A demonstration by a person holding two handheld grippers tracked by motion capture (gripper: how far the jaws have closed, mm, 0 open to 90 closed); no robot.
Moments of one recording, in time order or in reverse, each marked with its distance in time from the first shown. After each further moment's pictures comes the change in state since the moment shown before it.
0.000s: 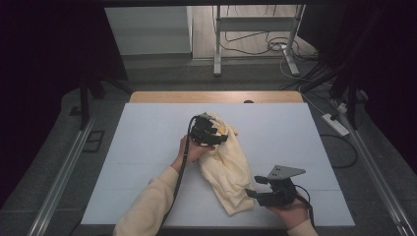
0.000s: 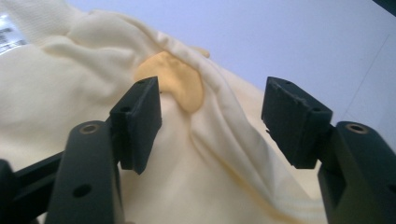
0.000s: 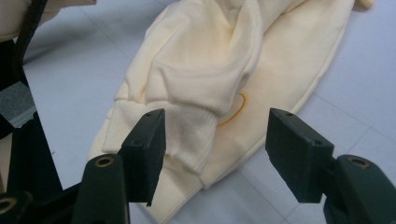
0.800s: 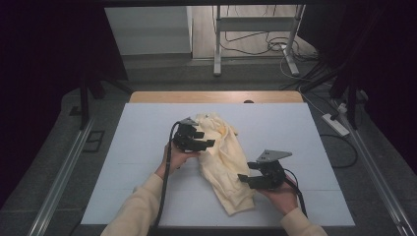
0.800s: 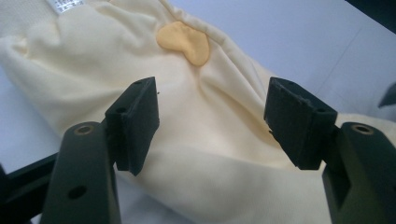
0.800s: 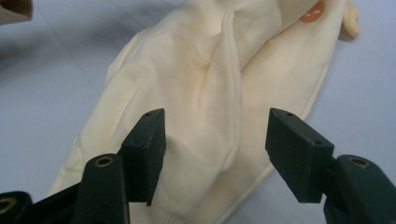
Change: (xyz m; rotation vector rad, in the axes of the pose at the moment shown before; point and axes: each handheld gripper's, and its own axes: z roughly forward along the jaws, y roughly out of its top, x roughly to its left) left arm 0.009 -0.035 -0.045 -0.051 -0.027 -0.013; right arm -0.020 0.035 0.033 0.024 -0.027 -0.005
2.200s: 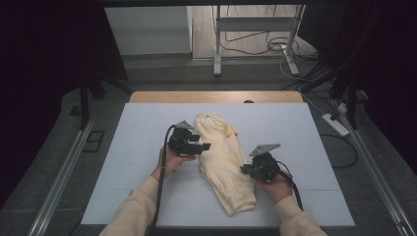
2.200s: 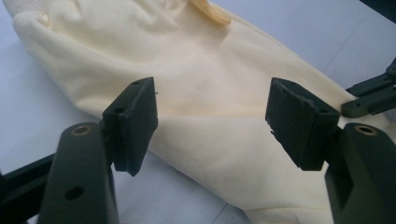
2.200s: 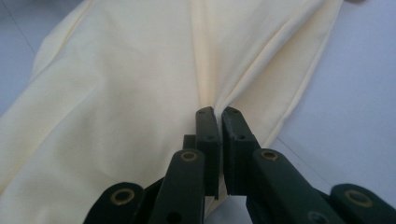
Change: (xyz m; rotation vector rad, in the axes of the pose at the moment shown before) left arm 0.001 -0.010 -0.008 0.007 0.009 0.002; right arm -0.019 0.004 0.028 0.157 -0.022 -0.003
